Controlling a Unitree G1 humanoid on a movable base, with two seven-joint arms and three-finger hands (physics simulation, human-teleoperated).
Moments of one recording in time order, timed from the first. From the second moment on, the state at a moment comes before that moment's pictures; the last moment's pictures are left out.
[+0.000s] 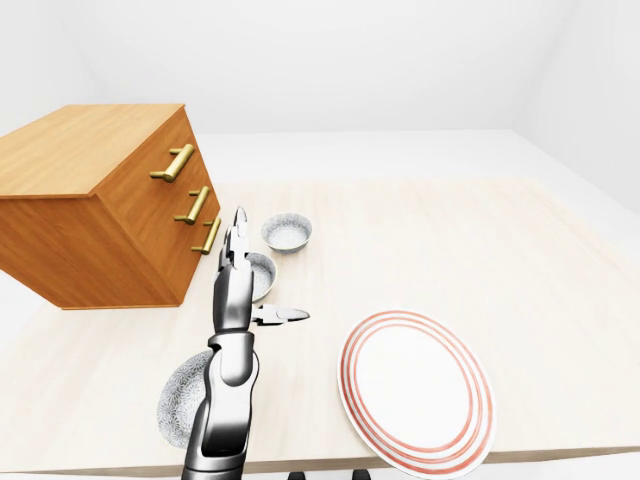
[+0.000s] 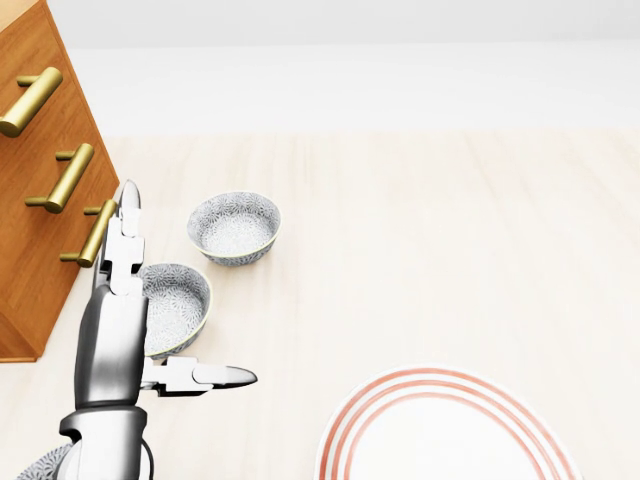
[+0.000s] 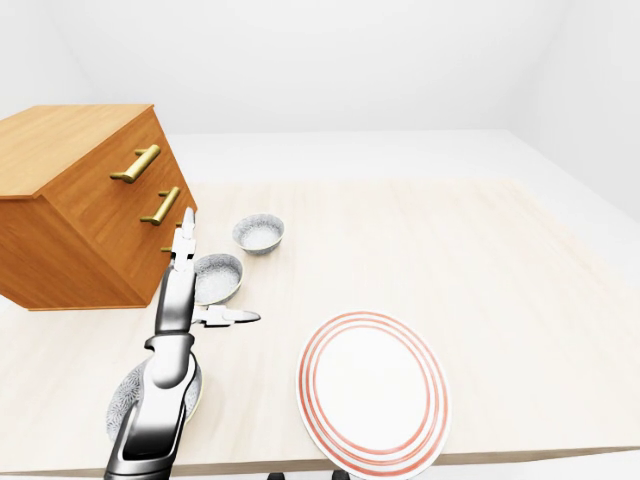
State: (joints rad) left arm -0.02 -0.01 -0.08 -0.28 0.58 0.09 0.14; right arm 0.27 -0.12 -1.27 -0.79 0.69 0.09 0.12
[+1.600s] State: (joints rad) left arm -0.09 -0.02 -0.16 -0.35 1.02 0.09 -0.01; right arm 0.28 -0.11 -1.31 -0.66 0.66 0.09 0.15
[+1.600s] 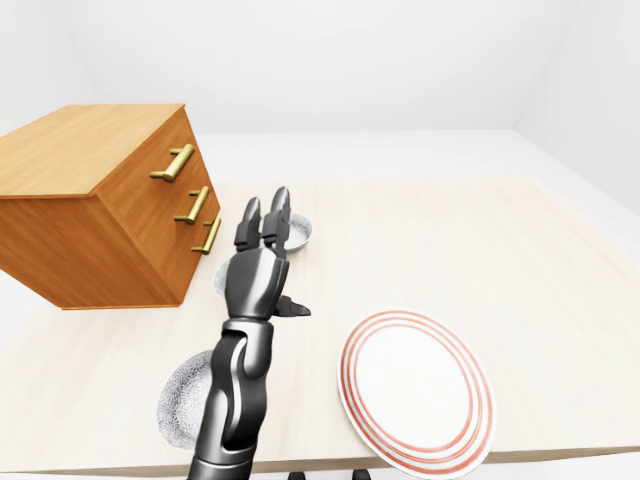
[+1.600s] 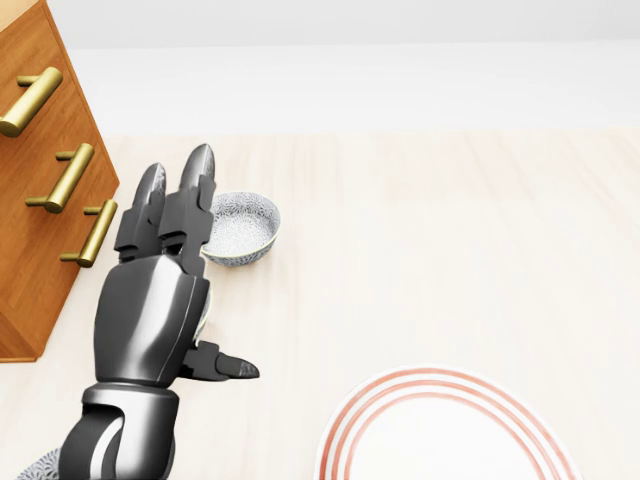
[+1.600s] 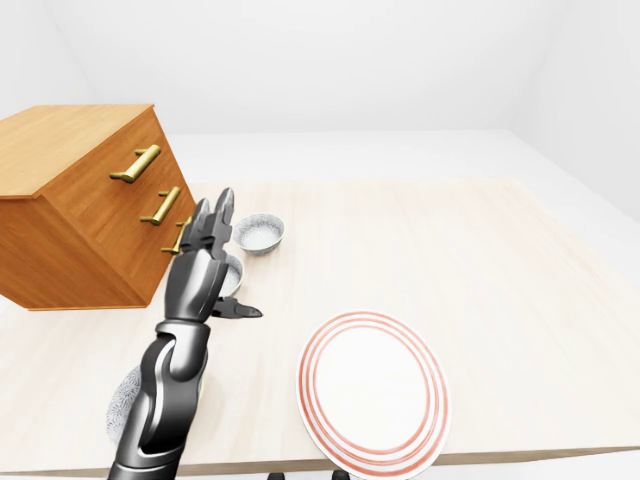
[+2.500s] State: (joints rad) left arm -0.07 -0.06 -0.18 -0.45 1.49 0.09 -0.11; right arm 0.27 -0.12 -1.31 -0.68 0.69 0.09 0.12
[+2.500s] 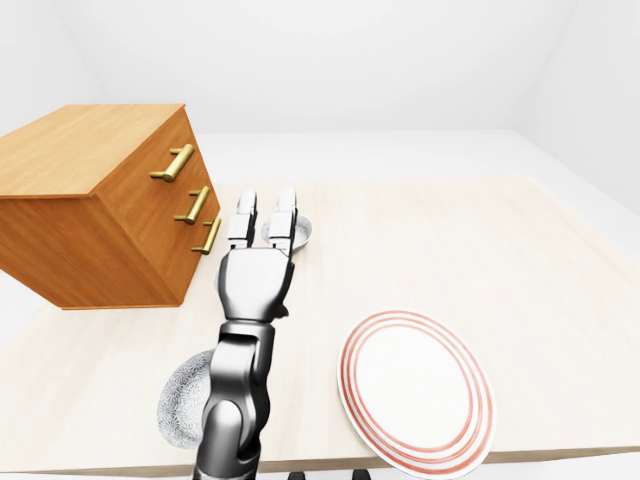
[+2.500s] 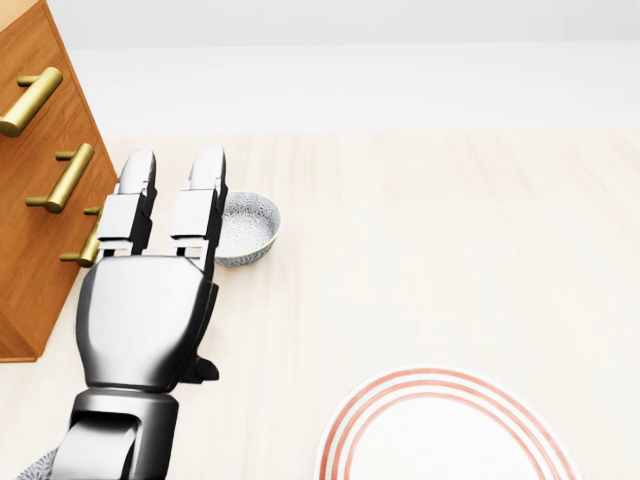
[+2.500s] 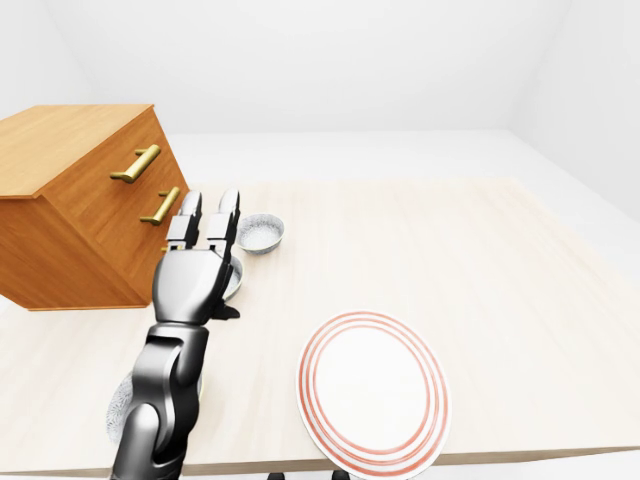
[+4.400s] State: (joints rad) left arm -0.23 0.05 -0.05 0.11 1.32 0.09 -0.04; right arm 0.28 -0.11 -1.31 -0.68 0.69 0.09 0.14
